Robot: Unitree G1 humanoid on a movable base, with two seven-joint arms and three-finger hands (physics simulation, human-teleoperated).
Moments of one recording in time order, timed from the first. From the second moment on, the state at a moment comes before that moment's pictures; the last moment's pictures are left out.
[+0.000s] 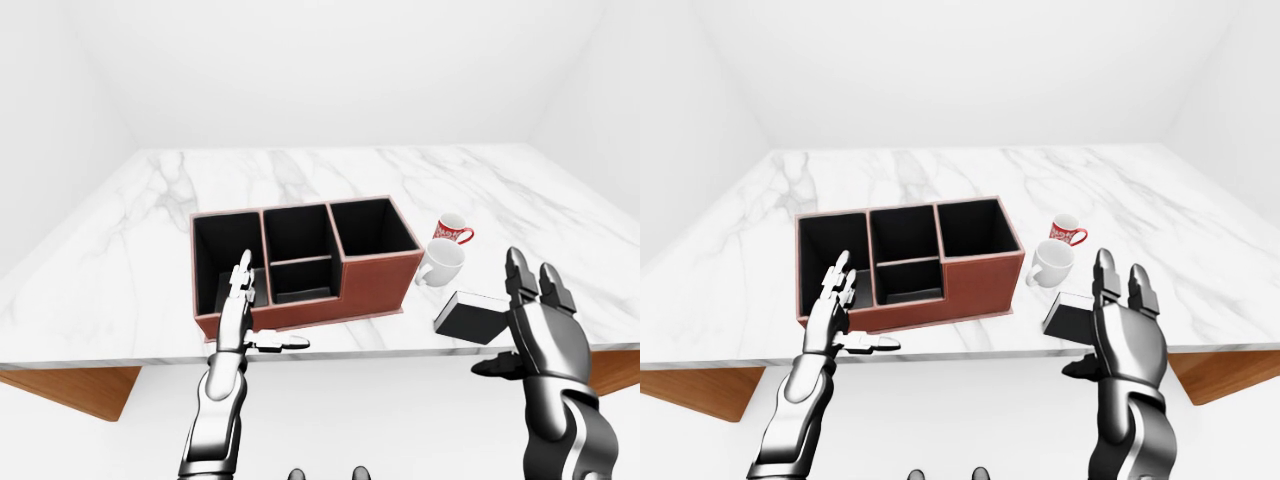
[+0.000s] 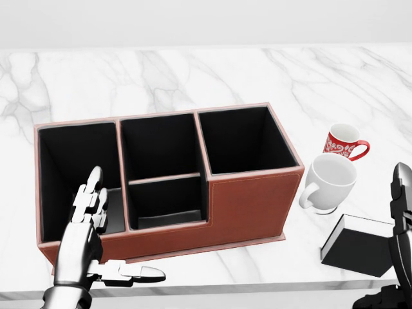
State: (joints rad) left arm 0.03 0.02 0.01 -0.01 0.06 -0.05 -0.06; right arm 0.26 -0.02 -0.31 -0.56 -1.13 0.09 0.21
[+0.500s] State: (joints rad) left arm 0.03 0.02 0.02 0.00 0.06 -0.06 -0.06; right arm 0.11 -0.12 -0.30 -0.43 -1.13 0.09 0.16
